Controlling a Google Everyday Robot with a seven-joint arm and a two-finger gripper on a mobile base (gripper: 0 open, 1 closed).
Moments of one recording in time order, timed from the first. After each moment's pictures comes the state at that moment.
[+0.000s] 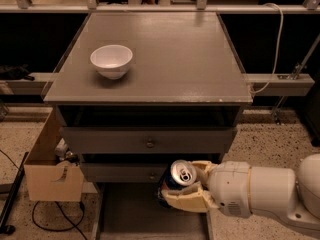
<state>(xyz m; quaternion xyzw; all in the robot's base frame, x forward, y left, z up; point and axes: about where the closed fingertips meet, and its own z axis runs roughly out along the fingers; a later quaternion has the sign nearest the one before) 0.355 -0.041 0.795 -0.42 0.74 0.33 0.42</state>
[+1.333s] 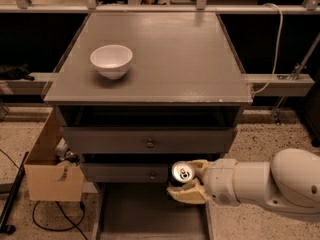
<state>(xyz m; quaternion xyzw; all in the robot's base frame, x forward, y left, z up) 0.395 -0.053 0.722 -0.46 0.75 0.27 0.39</state>
